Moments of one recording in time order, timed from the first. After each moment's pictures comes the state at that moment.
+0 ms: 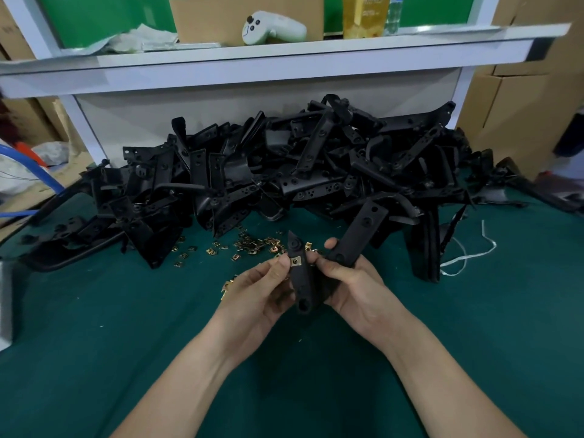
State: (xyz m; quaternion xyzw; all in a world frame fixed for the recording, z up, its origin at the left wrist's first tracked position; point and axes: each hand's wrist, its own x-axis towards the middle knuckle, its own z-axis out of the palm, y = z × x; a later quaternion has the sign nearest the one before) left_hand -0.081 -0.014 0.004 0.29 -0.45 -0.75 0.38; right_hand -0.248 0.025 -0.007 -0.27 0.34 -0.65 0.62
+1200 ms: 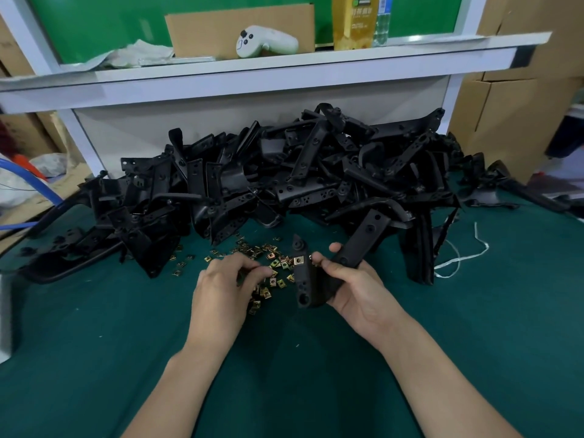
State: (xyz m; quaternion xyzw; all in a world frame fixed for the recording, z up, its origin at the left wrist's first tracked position) left_hand -0.056 -0.039 -0.007 0.49 -0.76 -0.18 0.39; right_hand -0.259 0.018 -0.016 -0.21 0.34 -0.68 0.61
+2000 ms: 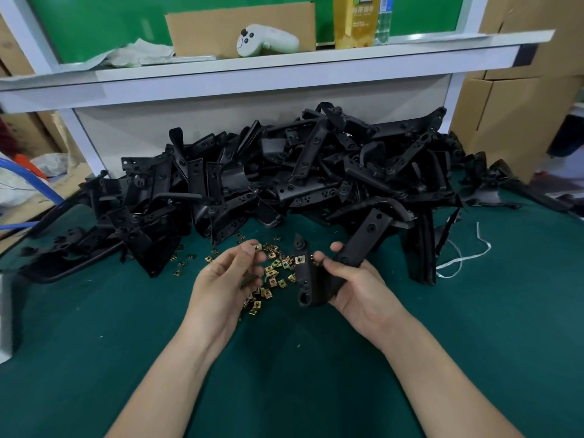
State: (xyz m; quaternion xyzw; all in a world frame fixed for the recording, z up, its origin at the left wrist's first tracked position) left_hand -0.063 -0.035 0.013 0.34 -0.45 -0.66 0.50; right_hand -0.261 0.016 -0.017 -0.21 0.34 -0.68 0.61
